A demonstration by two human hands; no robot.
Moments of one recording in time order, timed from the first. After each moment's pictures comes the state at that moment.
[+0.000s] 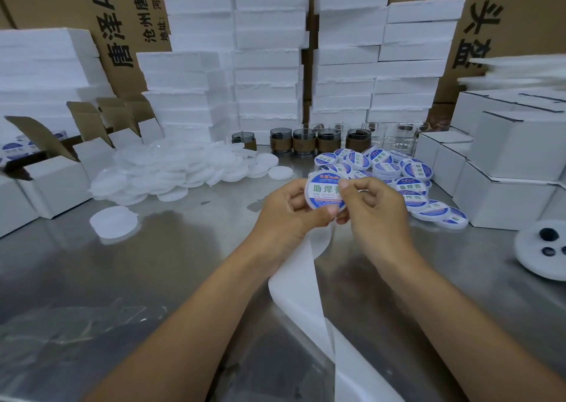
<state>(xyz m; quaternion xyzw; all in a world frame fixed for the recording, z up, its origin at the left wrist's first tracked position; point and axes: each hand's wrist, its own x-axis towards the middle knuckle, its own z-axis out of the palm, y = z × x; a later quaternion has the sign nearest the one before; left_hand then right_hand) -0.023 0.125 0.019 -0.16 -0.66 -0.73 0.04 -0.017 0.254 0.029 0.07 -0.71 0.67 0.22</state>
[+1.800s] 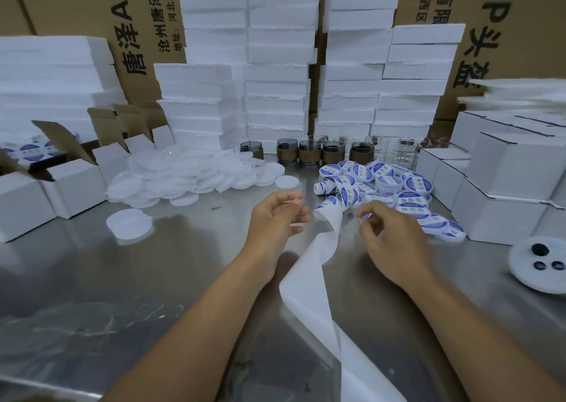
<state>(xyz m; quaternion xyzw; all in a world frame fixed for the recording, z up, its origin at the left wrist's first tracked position) -0.019 0.112 0.023 0.00 -0.64 -0.76 0.11 -0.025 0.293 0.006 0.10 -0.89 0.33 0.28</state>
